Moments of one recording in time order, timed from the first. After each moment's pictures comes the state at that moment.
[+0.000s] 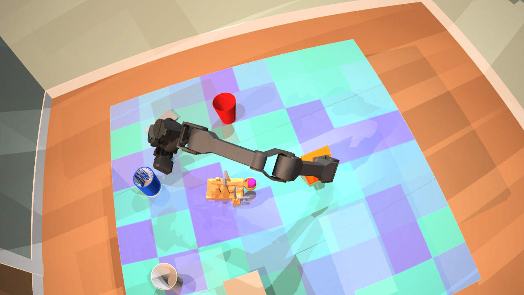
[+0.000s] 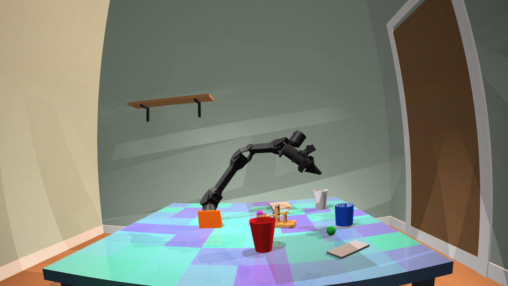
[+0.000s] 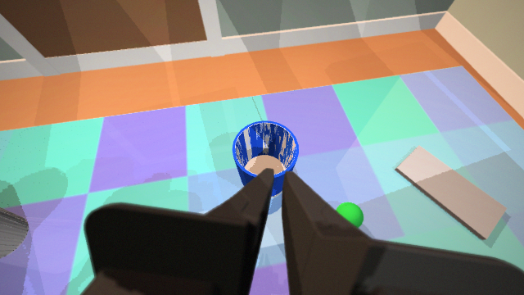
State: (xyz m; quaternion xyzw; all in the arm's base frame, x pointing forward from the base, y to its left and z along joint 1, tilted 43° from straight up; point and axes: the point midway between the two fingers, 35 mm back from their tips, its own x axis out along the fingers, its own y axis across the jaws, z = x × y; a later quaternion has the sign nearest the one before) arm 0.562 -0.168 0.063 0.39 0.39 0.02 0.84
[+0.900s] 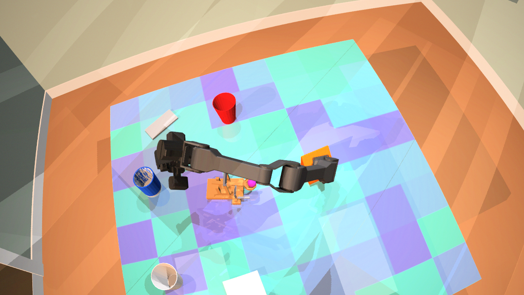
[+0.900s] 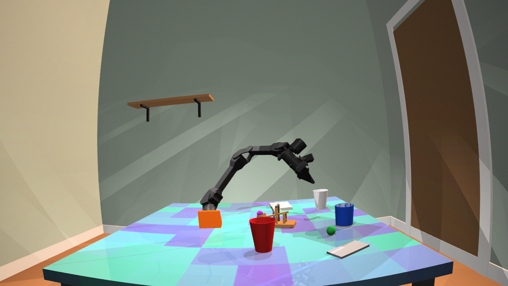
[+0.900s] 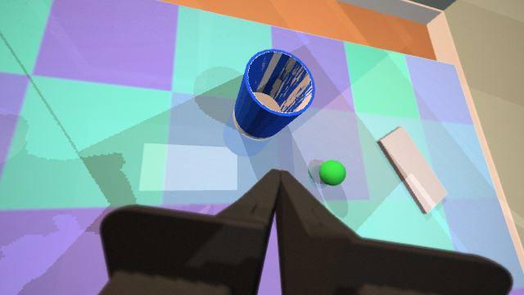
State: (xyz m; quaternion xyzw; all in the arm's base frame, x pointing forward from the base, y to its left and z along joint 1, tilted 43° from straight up) arm 0.533 -0.114 0.060 0.22 0.47 0.07 0.85
